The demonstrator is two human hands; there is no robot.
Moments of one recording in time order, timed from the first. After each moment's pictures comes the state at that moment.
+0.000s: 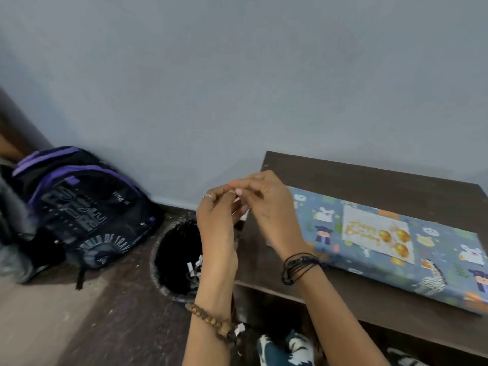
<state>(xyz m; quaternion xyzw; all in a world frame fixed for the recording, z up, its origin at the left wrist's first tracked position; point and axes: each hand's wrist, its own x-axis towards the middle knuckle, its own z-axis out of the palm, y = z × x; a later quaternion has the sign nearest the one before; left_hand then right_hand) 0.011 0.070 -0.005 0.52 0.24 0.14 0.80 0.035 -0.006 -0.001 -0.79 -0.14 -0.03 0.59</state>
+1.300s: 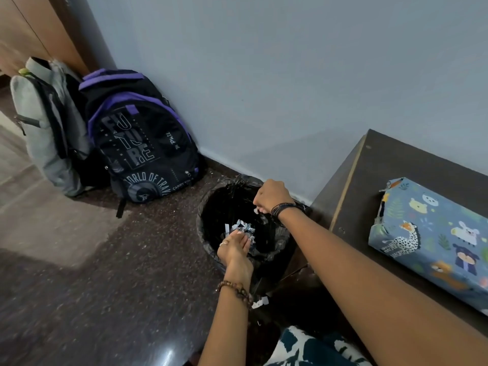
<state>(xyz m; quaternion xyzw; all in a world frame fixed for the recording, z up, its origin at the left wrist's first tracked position) -0.002 0.169 -0.208 0.22 0.57 0.14 0.78 0.108 0.141 -0.154 -0.93 -0.11 0.23 0.25</state>
